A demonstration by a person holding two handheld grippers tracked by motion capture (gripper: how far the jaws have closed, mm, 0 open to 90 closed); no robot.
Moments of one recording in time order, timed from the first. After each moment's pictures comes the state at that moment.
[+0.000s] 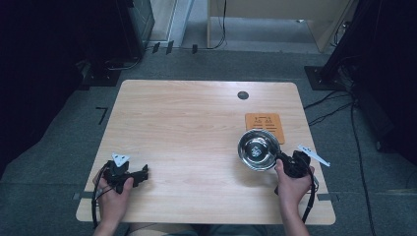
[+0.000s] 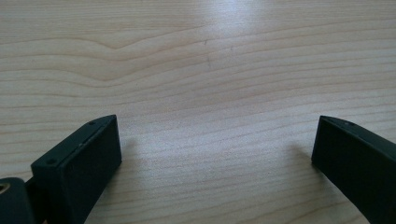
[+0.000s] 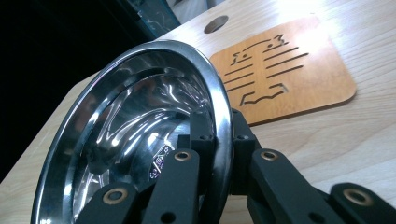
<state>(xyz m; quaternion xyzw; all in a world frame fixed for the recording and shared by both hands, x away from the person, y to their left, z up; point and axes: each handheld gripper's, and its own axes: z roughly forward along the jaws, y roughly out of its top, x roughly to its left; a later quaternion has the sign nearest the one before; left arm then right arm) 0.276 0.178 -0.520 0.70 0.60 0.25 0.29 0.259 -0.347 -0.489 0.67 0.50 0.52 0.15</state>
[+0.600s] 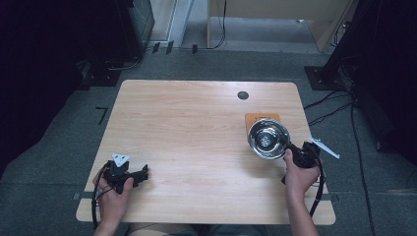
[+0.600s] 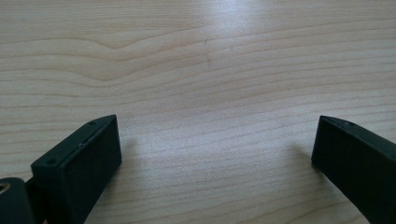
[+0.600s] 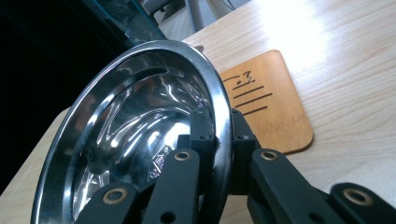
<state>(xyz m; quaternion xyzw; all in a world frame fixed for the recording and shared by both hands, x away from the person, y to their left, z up) 0.276 0.178 -0.520 0.70 0.60 0.25 0.29 0.283 -0.375 -0.481 0.69 0.46 0.53 0.17</state>
